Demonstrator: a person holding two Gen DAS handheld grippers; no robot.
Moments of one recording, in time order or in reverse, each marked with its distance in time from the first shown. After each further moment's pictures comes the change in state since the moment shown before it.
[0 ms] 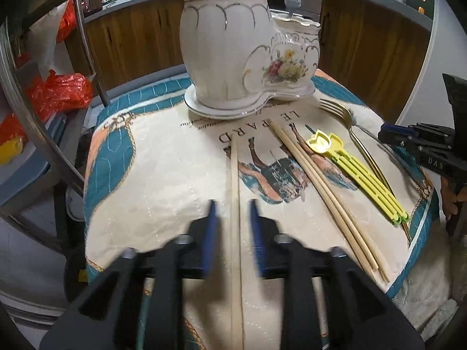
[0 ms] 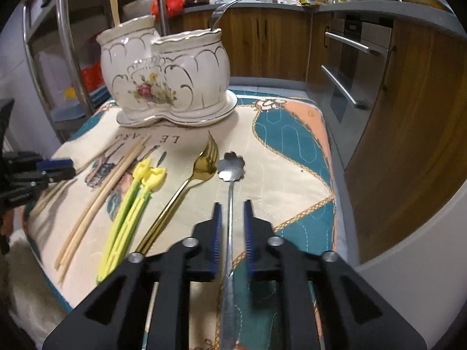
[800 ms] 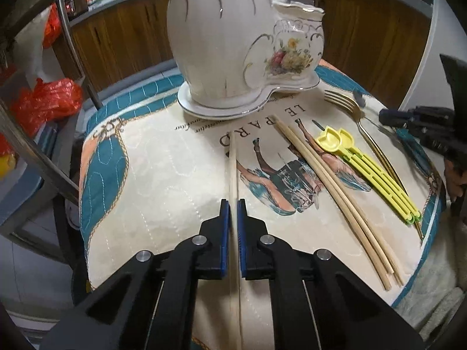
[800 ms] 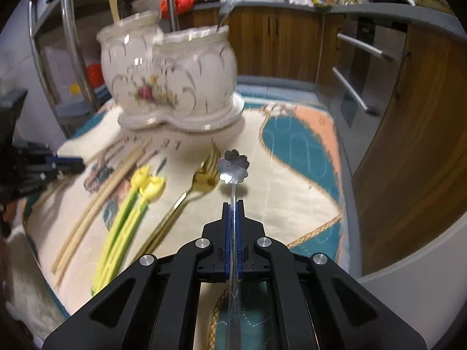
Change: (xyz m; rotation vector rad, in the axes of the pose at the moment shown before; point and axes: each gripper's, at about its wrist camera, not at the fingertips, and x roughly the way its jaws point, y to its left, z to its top) left arm 0.021 0.006 0.009 0.063 0.037 -0.009; right arm 0.005 -0.006 0.015 -0.017 -0.024 0.056
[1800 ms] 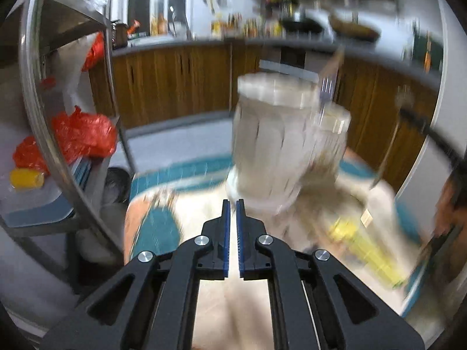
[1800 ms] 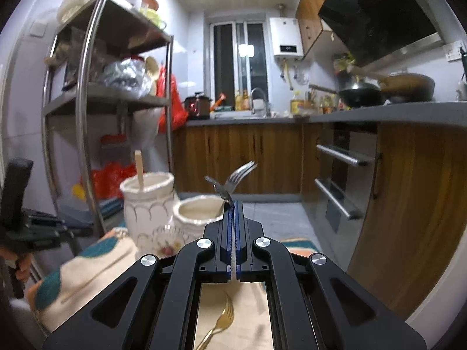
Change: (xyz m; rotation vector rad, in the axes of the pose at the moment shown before) left arm -0.045 0.027 0.032 -0.113 -0.256 0.087; right arm -0.066 0.017 0.049 0.017 -0.564 -0.058
